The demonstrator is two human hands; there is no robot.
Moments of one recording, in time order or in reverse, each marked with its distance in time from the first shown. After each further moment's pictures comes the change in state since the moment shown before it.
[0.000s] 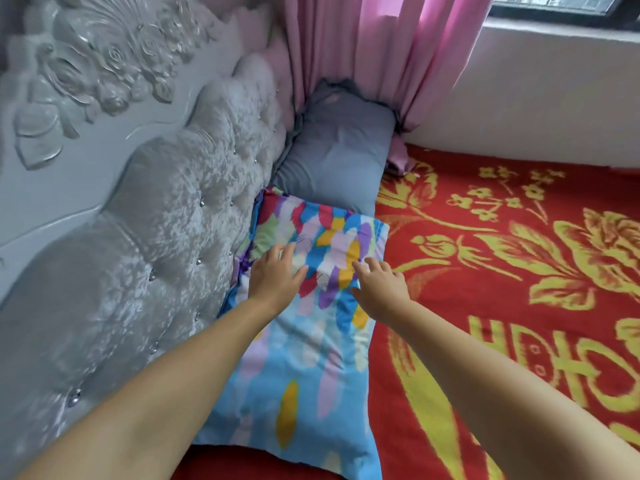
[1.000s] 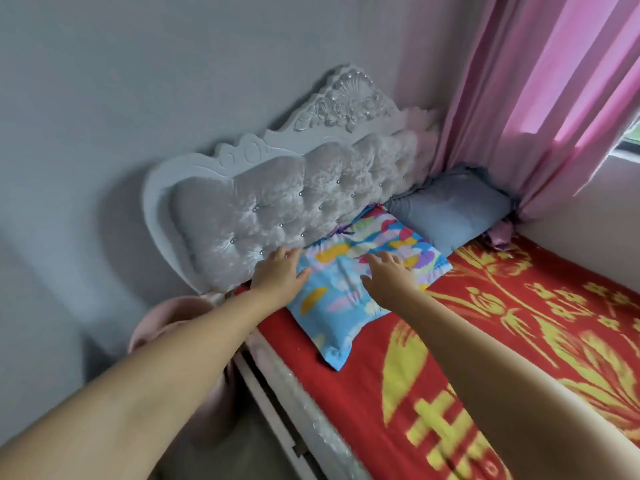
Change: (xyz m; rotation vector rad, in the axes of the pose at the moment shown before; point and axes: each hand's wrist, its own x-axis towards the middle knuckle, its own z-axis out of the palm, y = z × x) left_hand -0.432 0.241 -0.067 0.110 0.276 -0.572; right_hand -0.337 0.098 -0.077 -0.054 0.073 -0.641
